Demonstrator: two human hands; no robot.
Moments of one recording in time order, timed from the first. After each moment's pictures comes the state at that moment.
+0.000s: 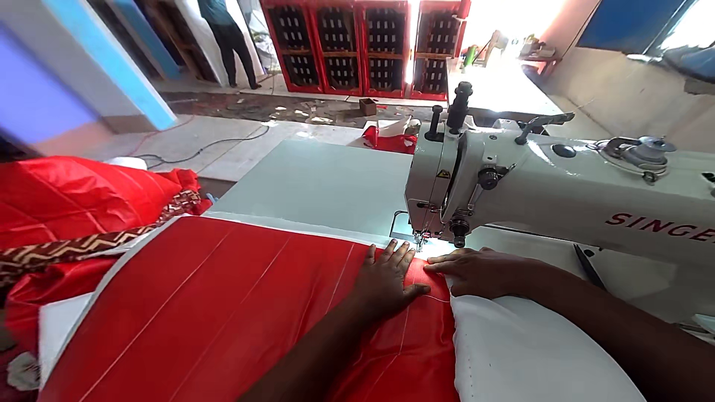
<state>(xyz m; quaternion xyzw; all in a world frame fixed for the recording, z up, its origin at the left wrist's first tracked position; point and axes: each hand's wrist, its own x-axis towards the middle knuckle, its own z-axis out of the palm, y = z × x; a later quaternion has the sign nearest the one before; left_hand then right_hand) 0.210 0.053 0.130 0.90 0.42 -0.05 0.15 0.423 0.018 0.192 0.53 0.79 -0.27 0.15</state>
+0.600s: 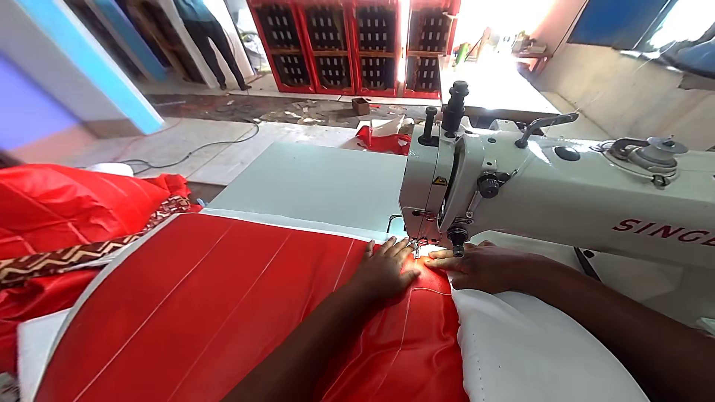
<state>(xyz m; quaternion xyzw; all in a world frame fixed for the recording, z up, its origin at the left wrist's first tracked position) 0.221 0.090 0.139 0.89 0.40 -0.03 0.23 0.437 0.031 0.191 0.54 0.79 -0.25 0.13</state>
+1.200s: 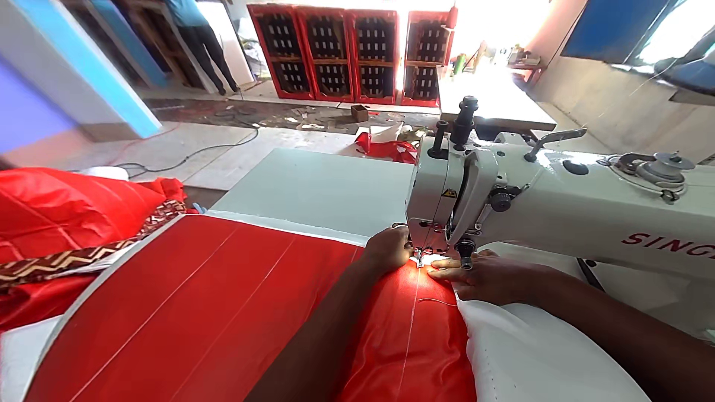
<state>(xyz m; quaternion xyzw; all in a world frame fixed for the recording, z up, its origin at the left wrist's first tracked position) 0.248 0.154 0.123 0.89 0.41 0.06 0.21 0.446 0.035 0.180 0.51 0.81 -0.25 0.12</state>
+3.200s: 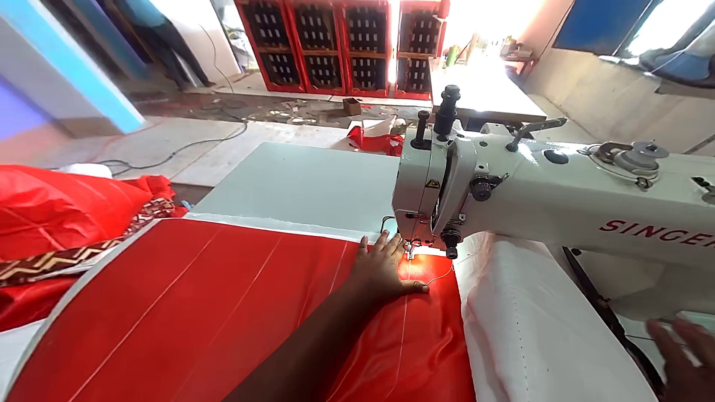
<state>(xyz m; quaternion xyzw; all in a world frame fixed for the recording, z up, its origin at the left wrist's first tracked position) 0.232 0.091 0.143 0.89 0.42 -0.10 0.15 0.521 -0.197 0.107 0.74 0.58 0.22 -0.28</state>
